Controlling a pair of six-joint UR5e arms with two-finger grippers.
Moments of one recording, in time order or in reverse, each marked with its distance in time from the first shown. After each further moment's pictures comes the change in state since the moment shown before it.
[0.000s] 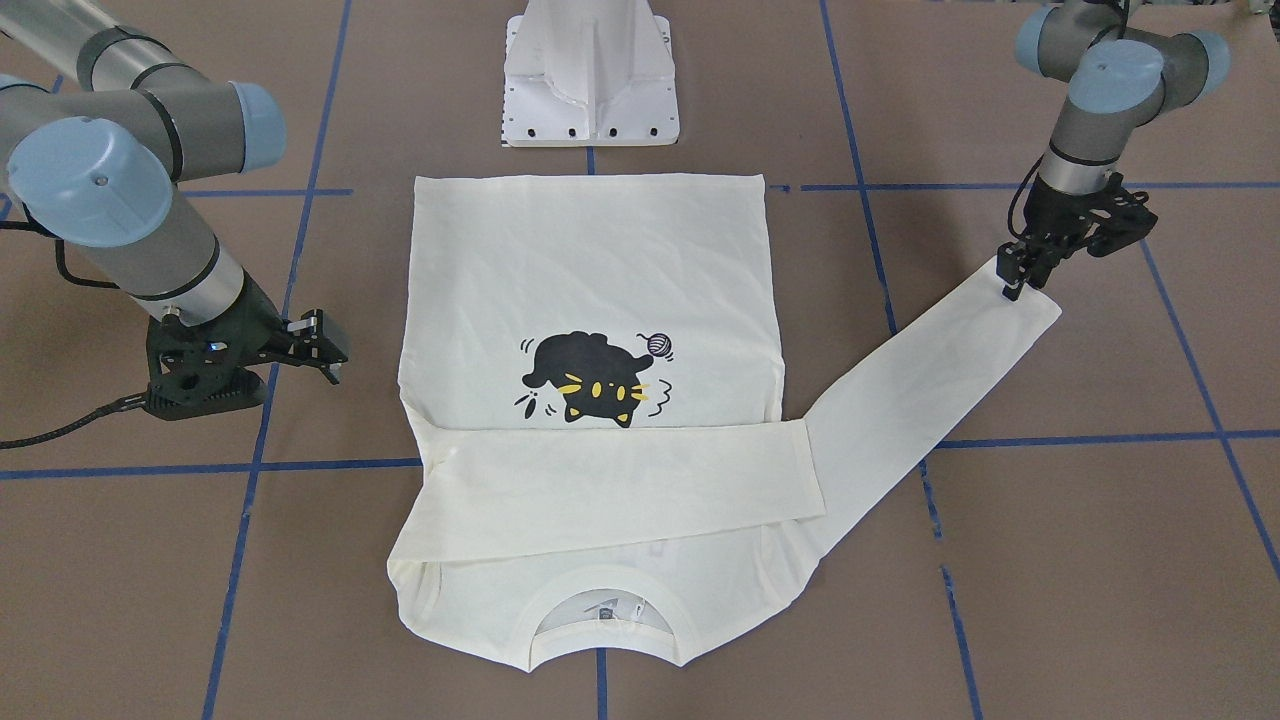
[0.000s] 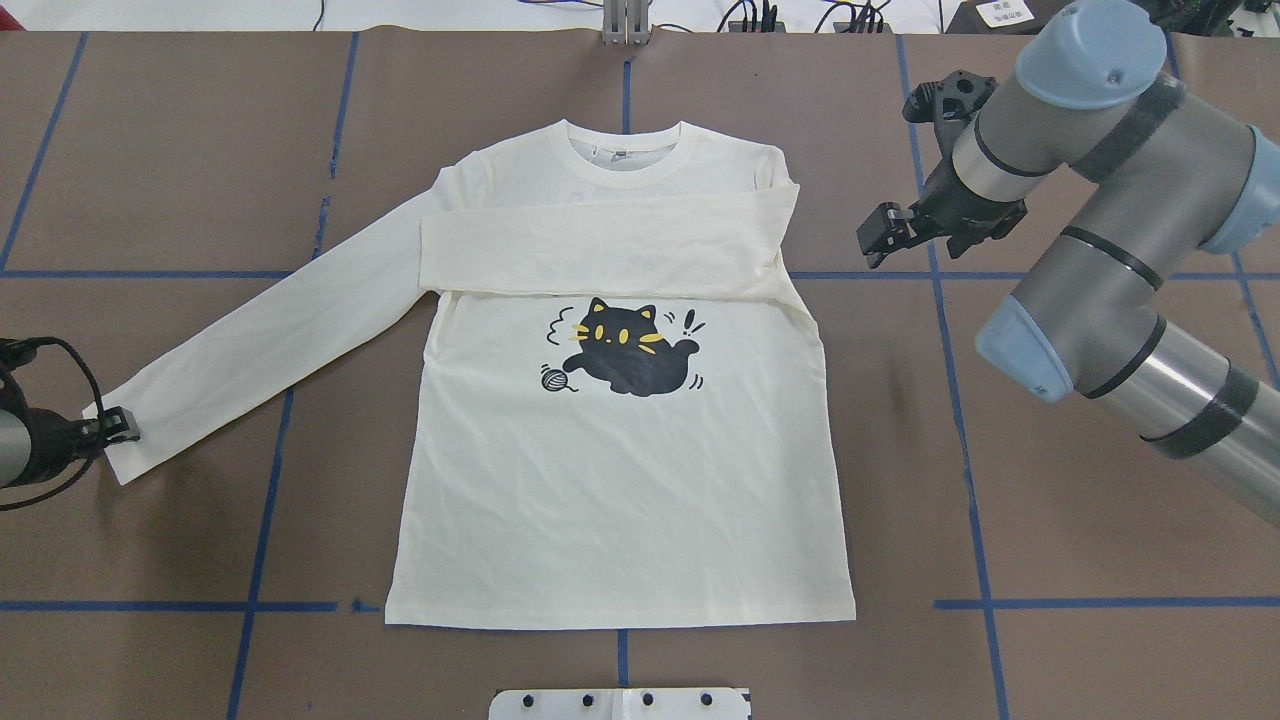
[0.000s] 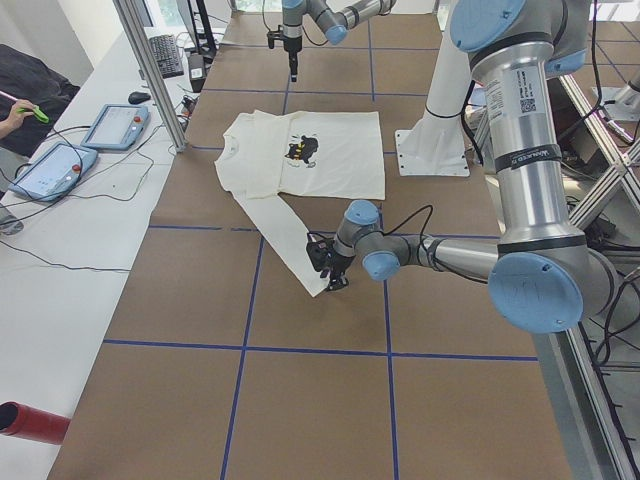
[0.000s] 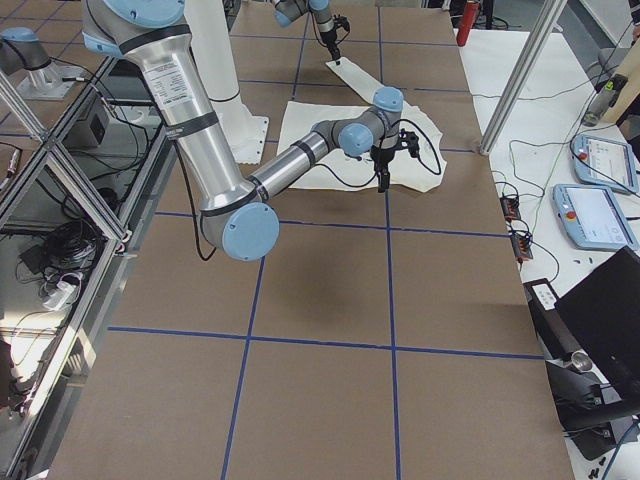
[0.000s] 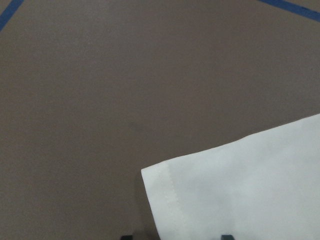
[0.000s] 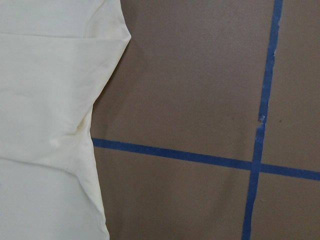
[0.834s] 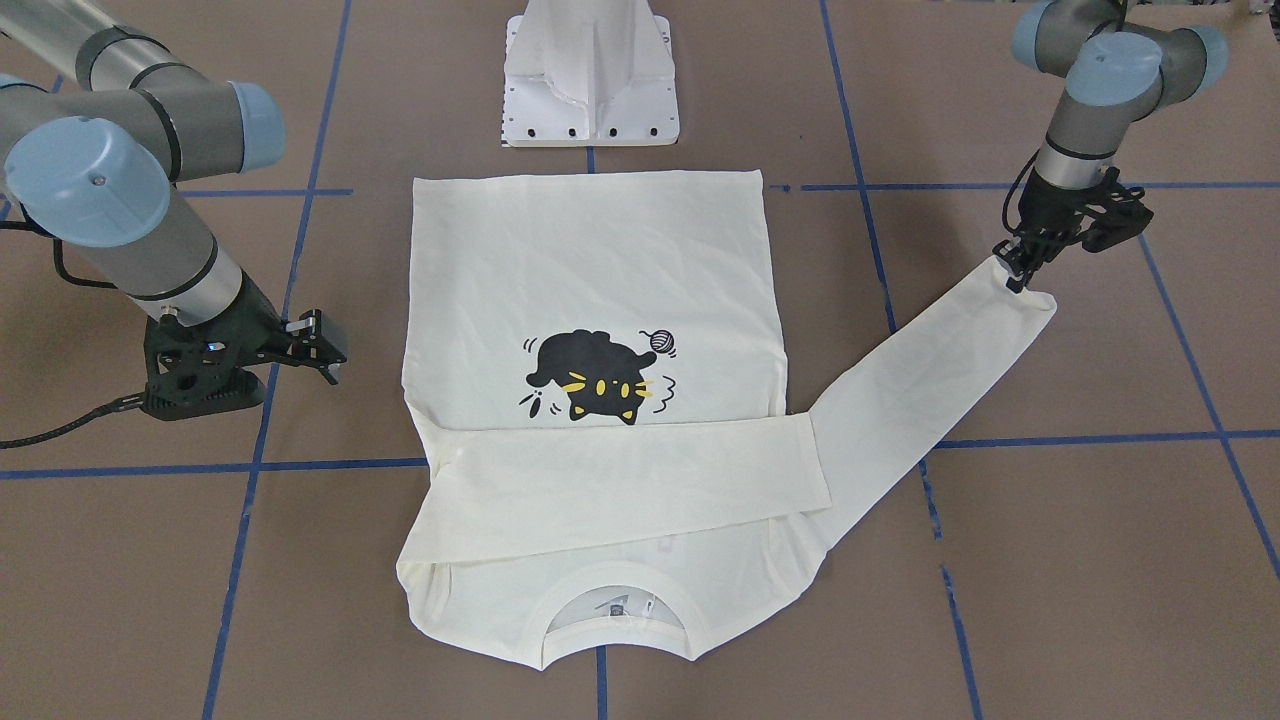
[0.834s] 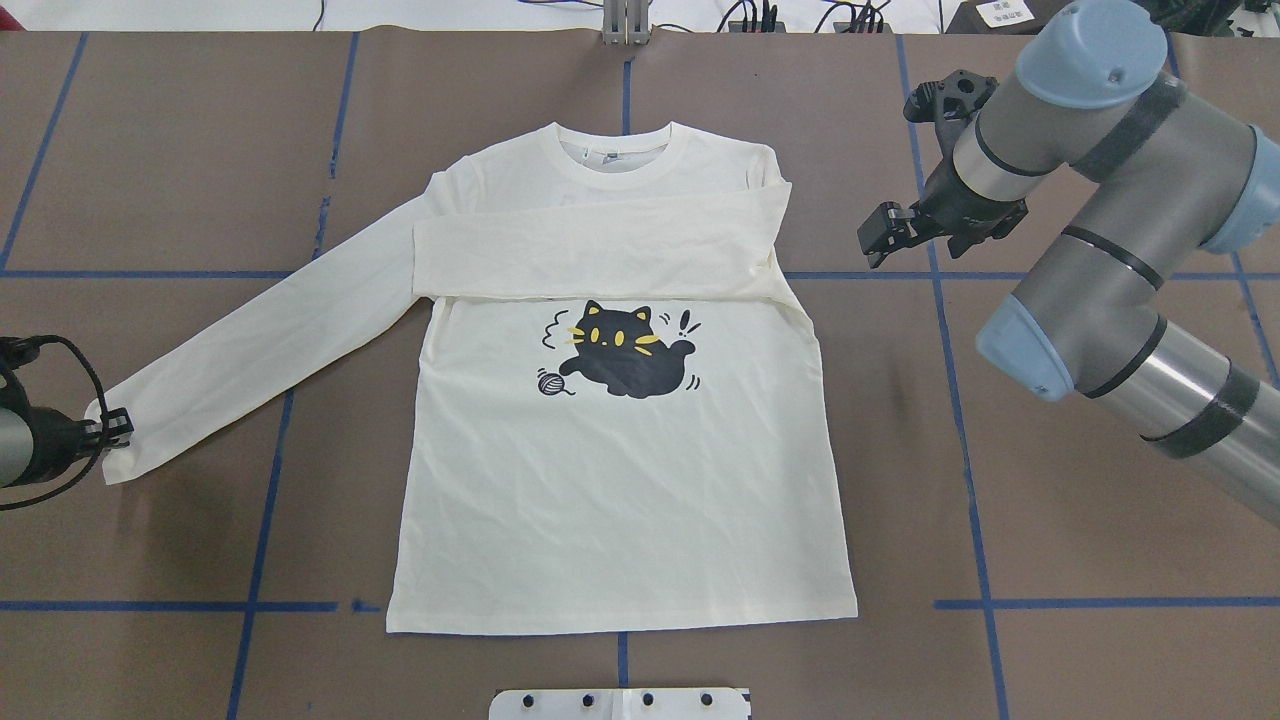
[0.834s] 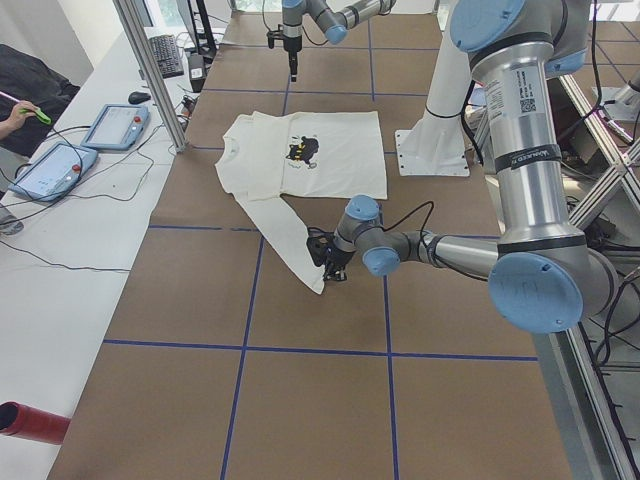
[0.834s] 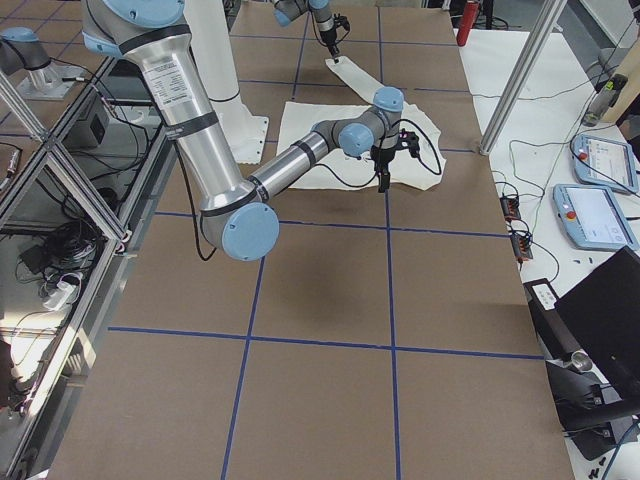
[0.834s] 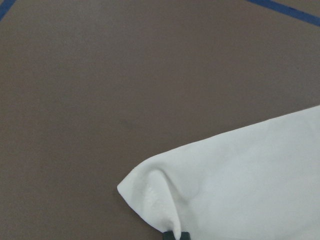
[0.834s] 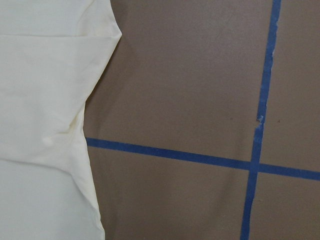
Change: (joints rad) left arm 0.000 -0.004 -0.049 0.033 -0.008 0.003; right arm 0.002 -0.004 0.003 -0.002 0.003 0.000
